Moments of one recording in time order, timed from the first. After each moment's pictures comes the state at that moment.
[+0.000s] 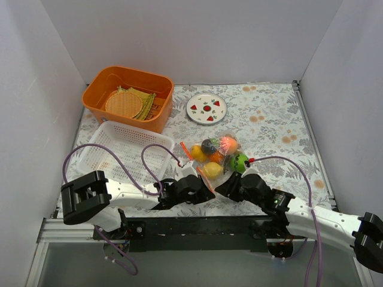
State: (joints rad) left arm -1.25 1.44 0.57 0.22 -0.20 -1.30; right arm 0.99 0.72 0.18 -0.05 0.13 1.18
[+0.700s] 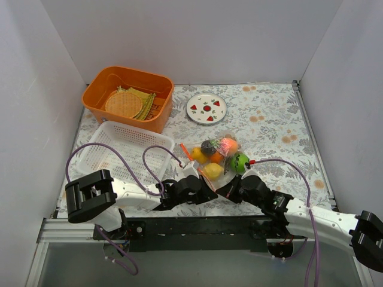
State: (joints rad) left arm -1.25 1.48 0.55 0.33 -0.18 -1.31; right arm 0.99 0.74 0.13 0.04 0.11 1.27
